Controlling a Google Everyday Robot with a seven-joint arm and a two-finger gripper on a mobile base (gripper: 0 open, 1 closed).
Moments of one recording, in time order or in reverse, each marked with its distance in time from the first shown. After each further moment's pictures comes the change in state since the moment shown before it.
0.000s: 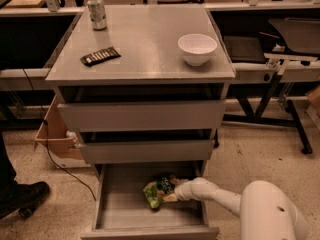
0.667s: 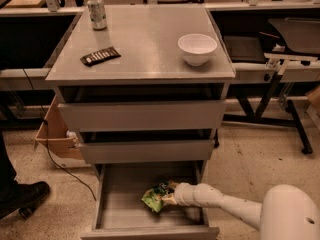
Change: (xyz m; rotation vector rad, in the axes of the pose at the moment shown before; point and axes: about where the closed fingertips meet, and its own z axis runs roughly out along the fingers) arm -0.028 0.035 -0.040 0.001 -0.070 -0.038
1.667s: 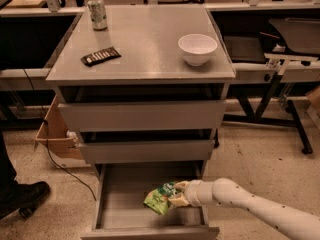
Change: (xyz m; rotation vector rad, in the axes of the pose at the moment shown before) arm -0.070 0.032 -0.134 -0.091 -0.063 0.019
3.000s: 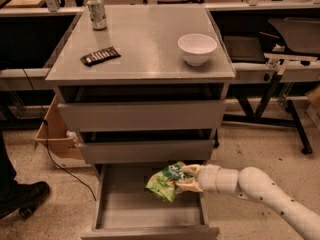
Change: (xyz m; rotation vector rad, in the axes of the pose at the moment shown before) arm -0.103 -0.007 -0.126 0.062 -0.198 -0.115
